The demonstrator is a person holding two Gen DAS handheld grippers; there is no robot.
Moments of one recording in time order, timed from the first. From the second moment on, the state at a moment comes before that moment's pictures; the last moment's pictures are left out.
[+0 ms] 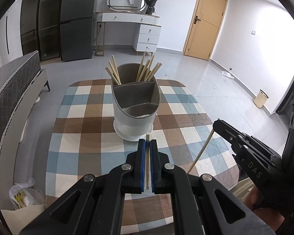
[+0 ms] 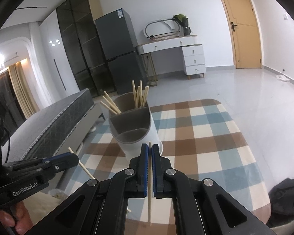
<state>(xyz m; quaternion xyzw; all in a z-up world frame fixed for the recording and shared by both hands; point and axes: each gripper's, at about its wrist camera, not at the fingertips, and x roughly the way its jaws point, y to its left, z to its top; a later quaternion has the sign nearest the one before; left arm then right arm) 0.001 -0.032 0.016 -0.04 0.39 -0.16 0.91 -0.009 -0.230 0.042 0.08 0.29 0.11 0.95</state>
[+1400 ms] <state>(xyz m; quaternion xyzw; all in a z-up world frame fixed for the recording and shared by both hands) 0.130 -0.006 0.149 -0.08 0.31 -0.17 0.93 0.131 -0.207 0.185 0.07 0.14 0.15 0.98</state>
